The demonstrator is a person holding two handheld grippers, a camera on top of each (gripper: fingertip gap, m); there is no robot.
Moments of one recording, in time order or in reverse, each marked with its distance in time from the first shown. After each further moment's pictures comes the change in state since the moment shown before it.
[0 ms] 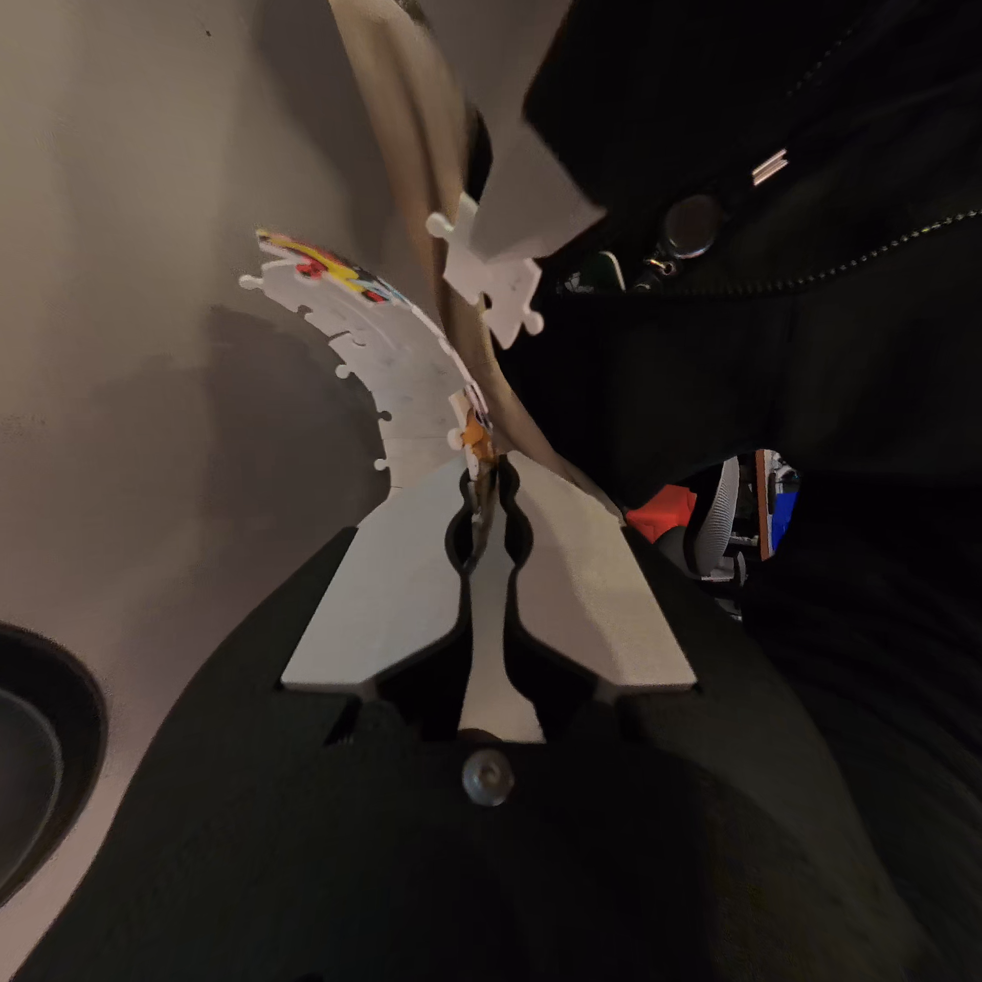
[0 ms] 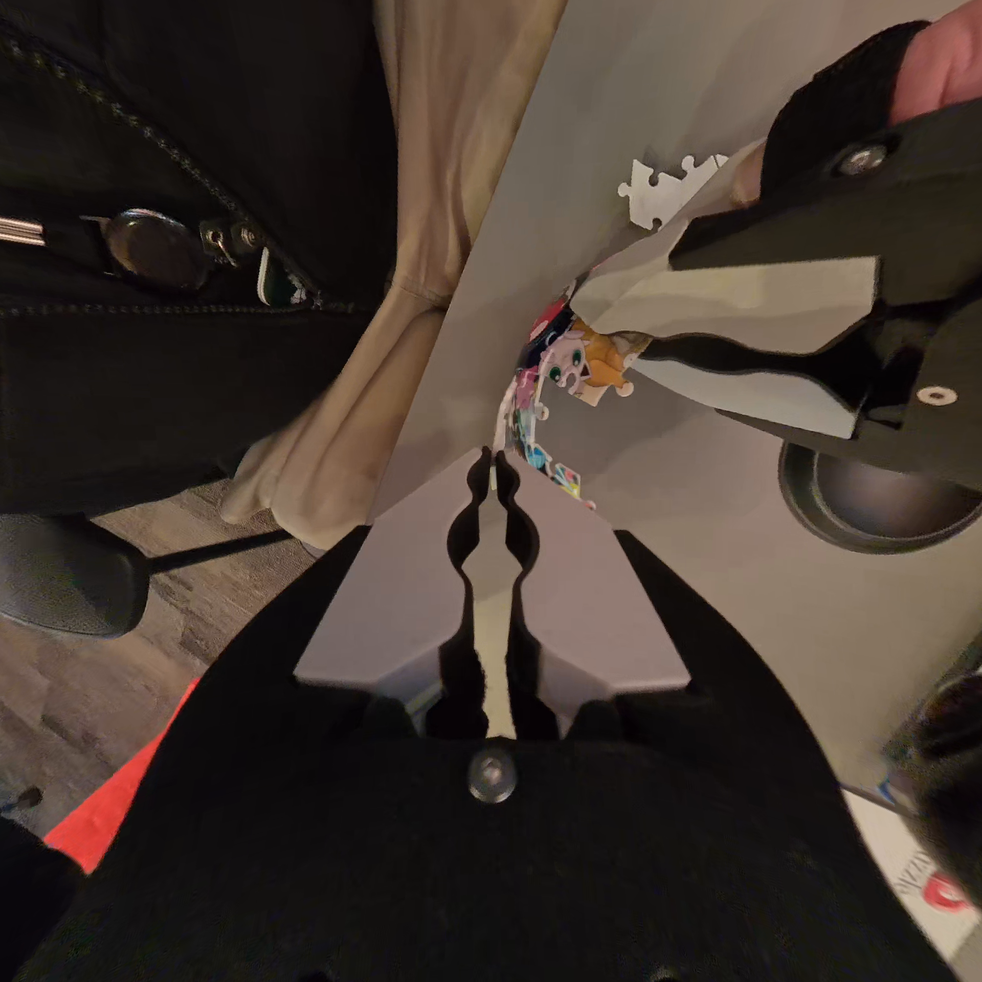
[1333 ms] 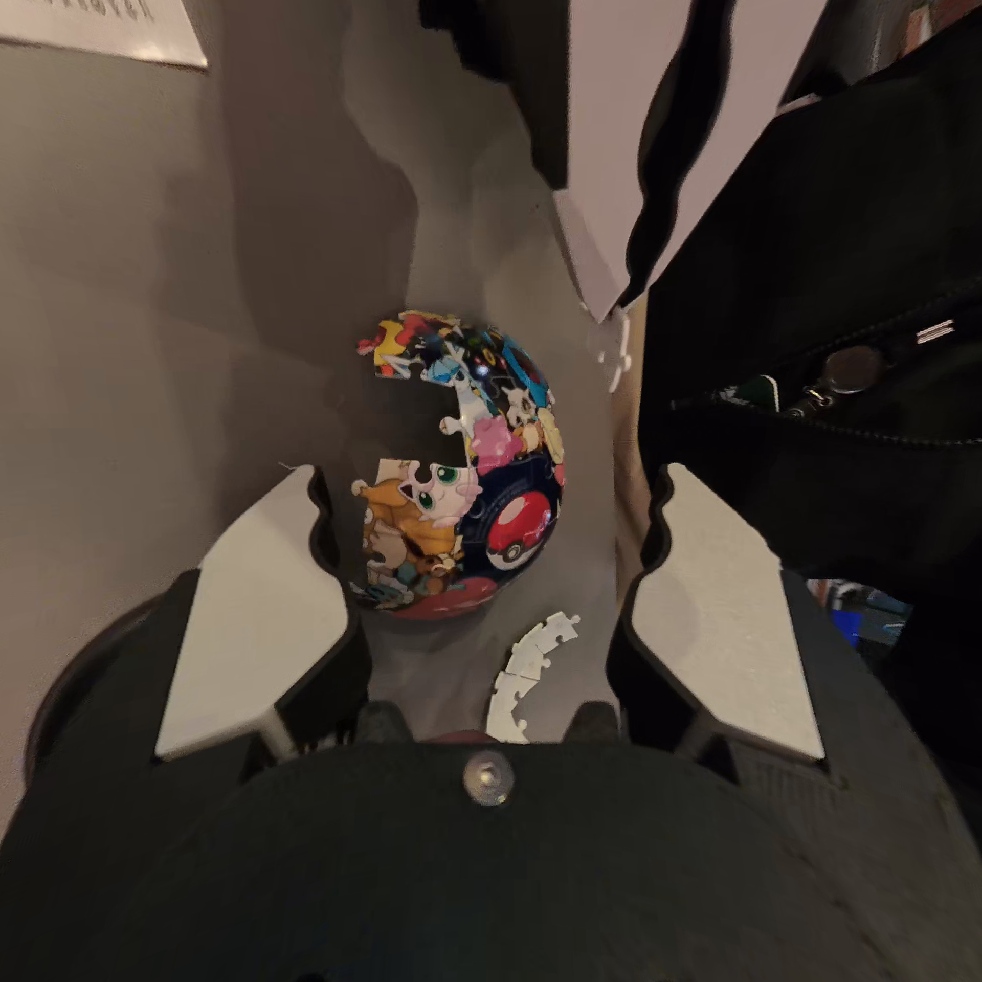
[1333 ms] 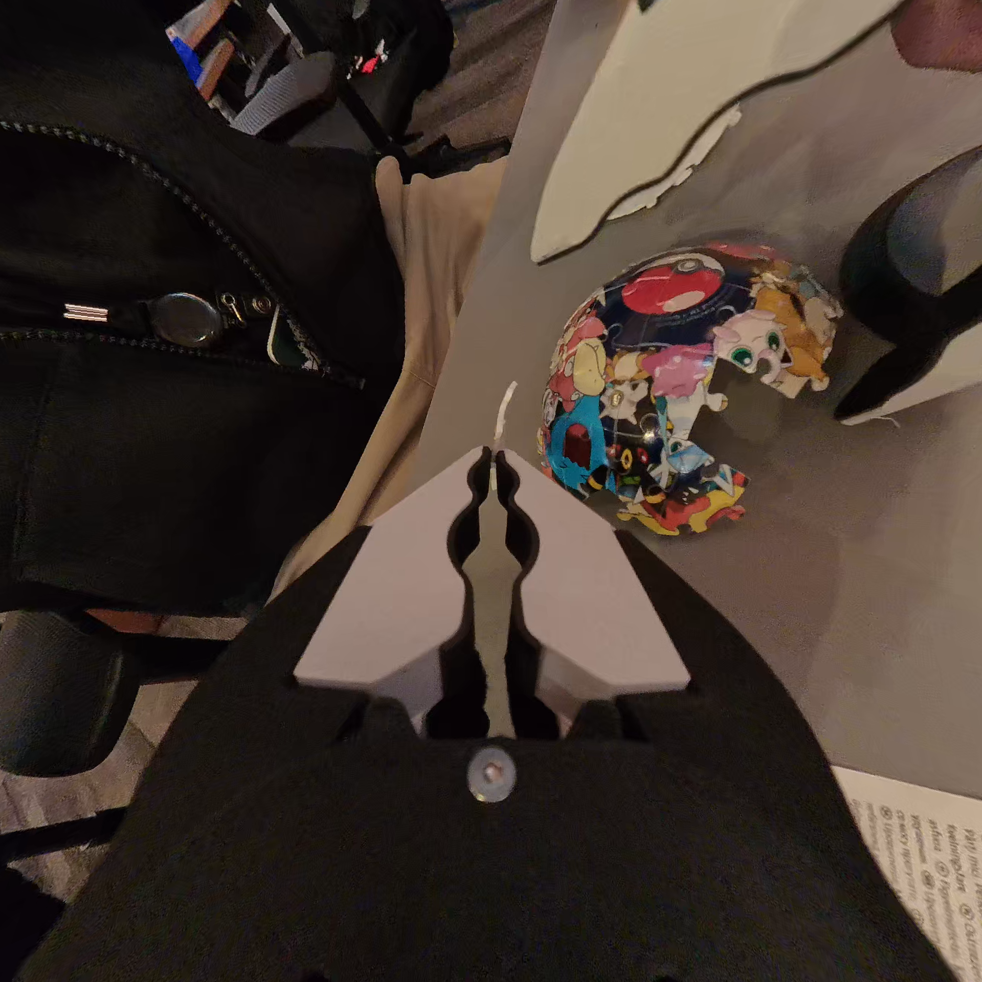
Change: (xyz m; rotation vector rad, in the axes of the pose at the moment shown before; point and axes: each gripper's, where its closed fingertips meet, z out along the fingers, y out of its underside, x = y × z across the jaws) left arm -0.084 -0.041 -0.029 0.076 -0.213 -0.152; right arm 0.007 0.053 0.020 0.585 -0.113 0.280
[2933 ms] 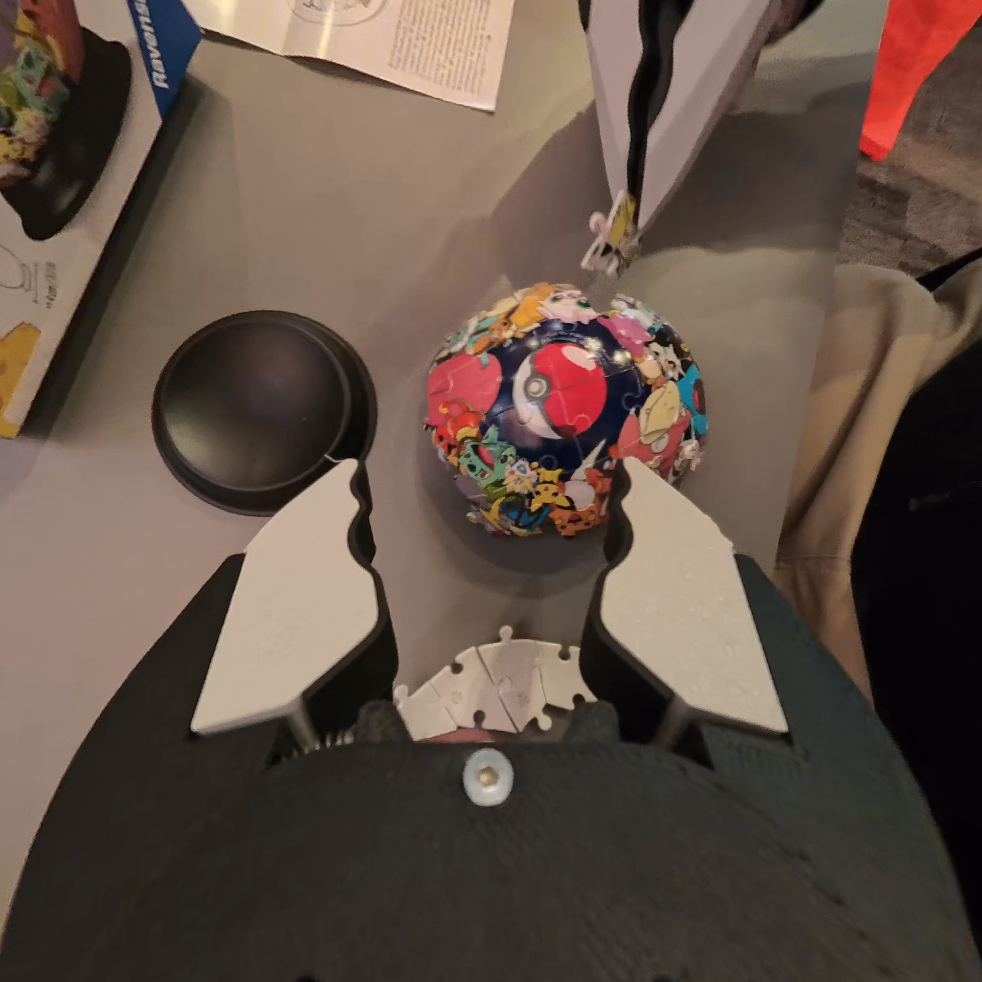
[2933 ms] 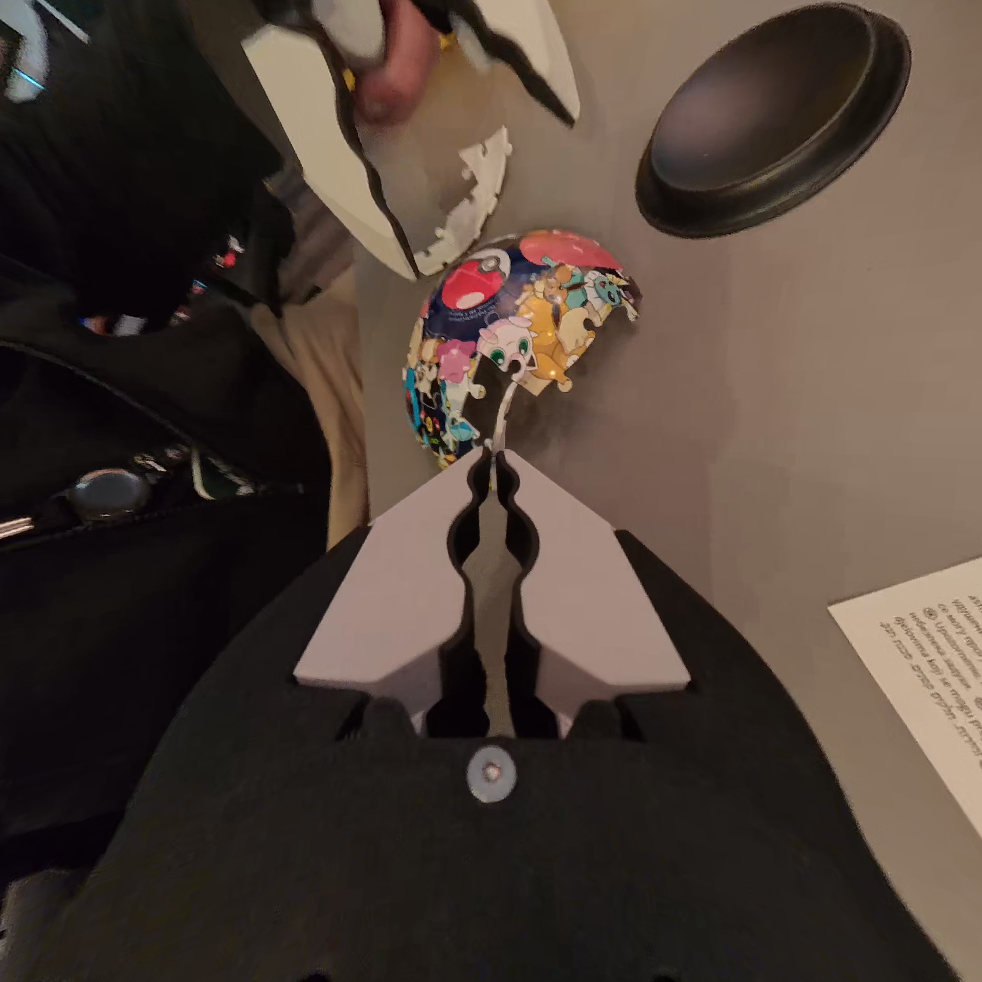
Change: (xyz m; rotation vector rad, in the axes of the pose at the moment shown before) left arm 0.008 0.060 -0.014 0.512 -0.765 -0.056; right arm 0.030 0.004 -0.007 0.179 0.271 0.336
